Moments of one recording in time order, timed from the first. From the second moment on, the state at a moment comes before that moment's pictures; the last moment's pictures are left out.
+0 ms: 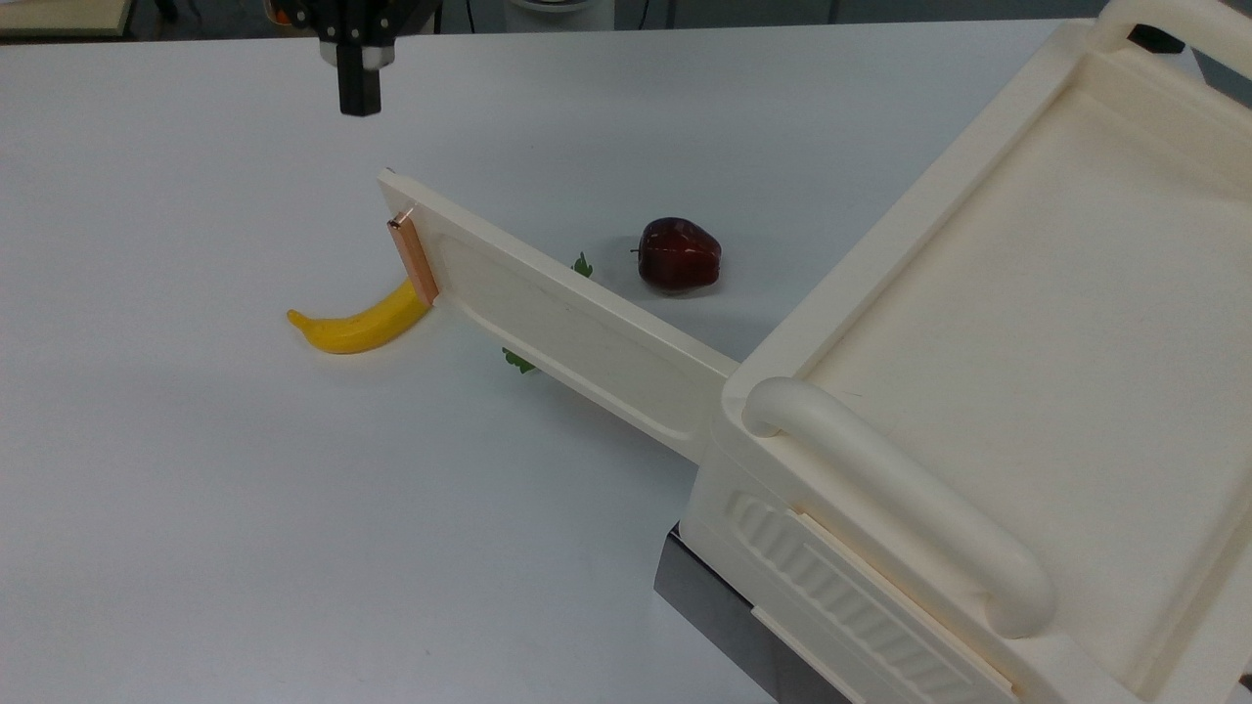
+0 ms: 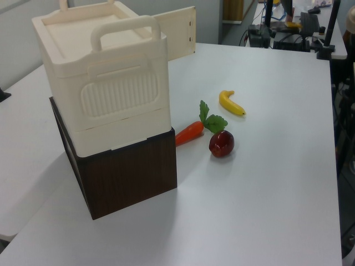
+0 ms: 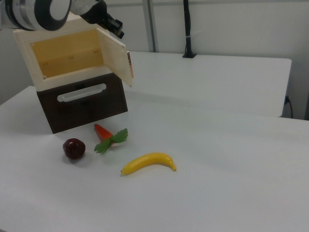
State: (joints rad) arm 0.01 0.12 -0.01 -1.46 -0.02 2.34 0.26
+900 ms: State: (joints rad) arm 0.06 0.23 0.00 -1.46 -0.02 2.56 0.33
